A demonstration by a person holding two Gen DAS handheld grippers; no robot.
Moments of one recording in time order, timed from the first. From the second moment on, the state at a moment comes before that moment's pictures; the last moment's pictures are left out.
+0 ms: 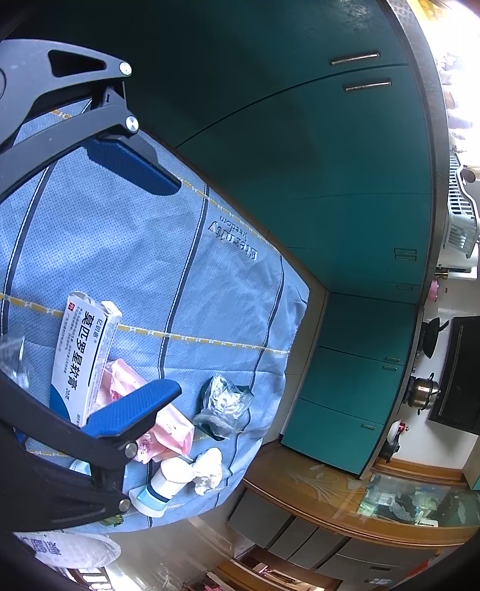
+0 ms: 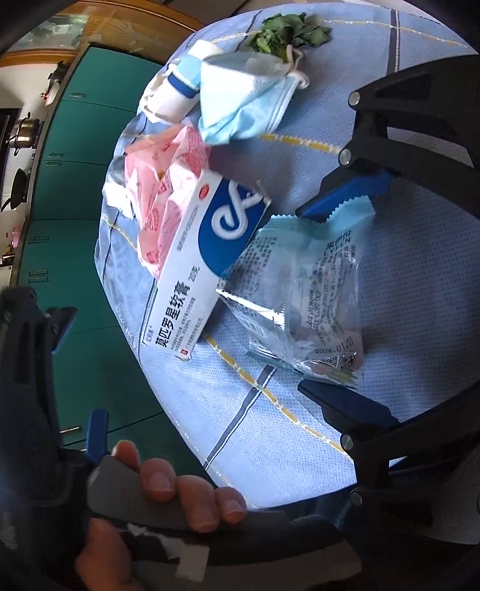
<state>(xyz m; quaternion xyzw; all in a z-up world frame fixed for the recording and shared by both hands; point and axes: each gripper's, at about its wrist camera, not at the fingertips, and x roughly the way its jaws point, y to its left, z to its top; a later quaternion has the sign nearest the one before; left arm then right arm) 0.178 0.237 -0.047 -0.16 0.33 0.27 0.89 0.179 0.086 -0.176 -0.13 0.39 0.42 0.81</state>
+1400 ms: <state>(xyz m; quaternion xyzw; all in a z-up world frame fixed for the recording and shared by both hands) 0.202 0.171 -0.107 0.04 0.49 0.01 0.87 0.241 -0.063 -0.172 -0.02 0.43 0.26 0.87</state>
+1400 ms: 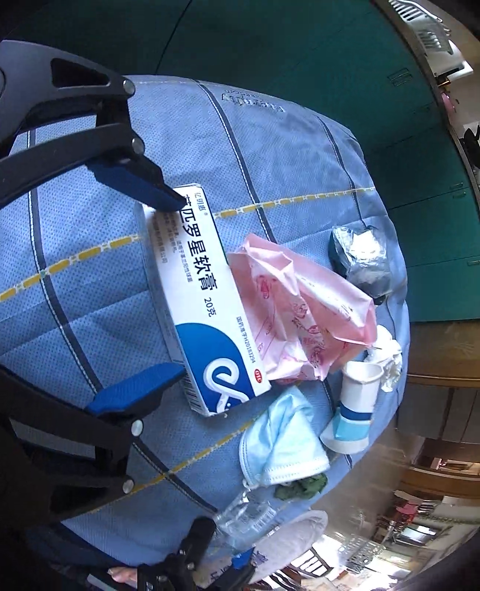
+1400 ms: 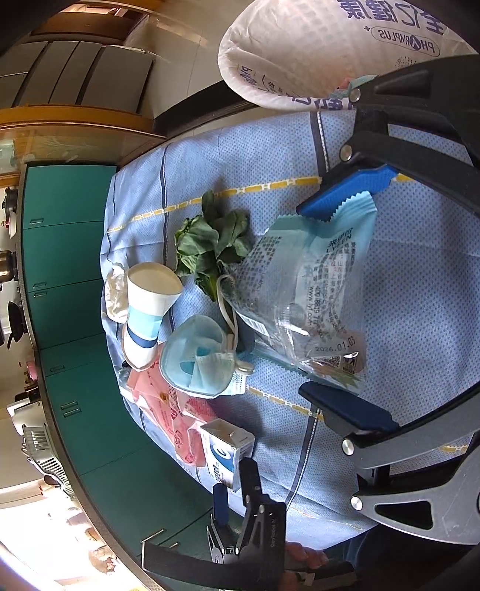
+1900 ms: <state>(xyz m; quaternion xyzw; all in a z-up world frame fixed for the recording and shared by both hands) 0.226 0.190 -0.095 0.02 0.47 -0.10 0.88 0.246 -0.066 -0.178 0.00 0.44 0.26 0.86</state>
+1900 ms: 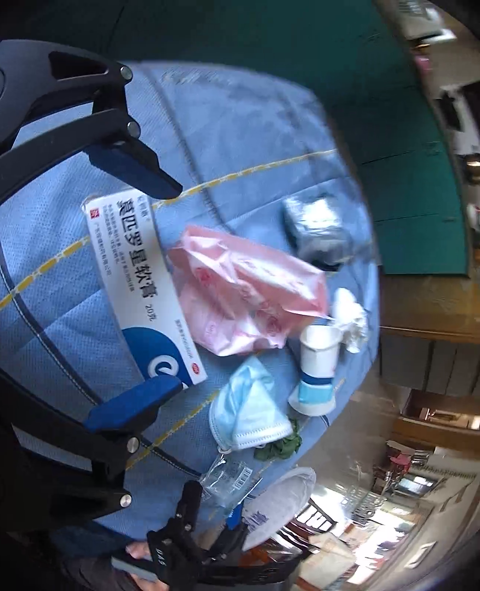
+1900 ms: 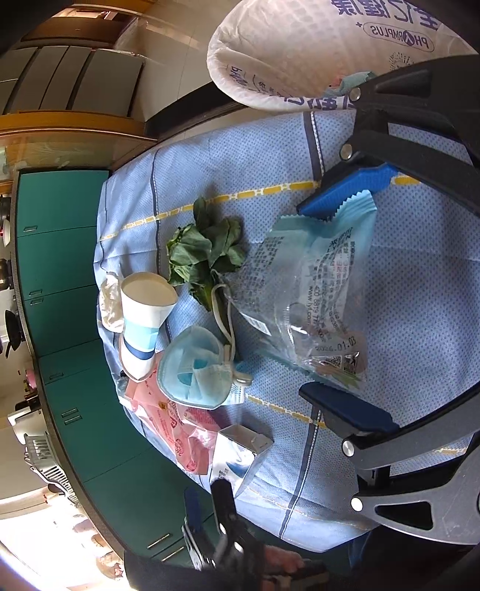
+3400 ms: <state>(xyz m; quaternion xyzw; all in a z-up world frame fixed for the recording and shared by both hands) 0.234 0.190 -0.129 0.11 0.53 -0.15 0.83 0.249 -0.057 -0.184 -0.02 0.44 0.25 0.87</state>
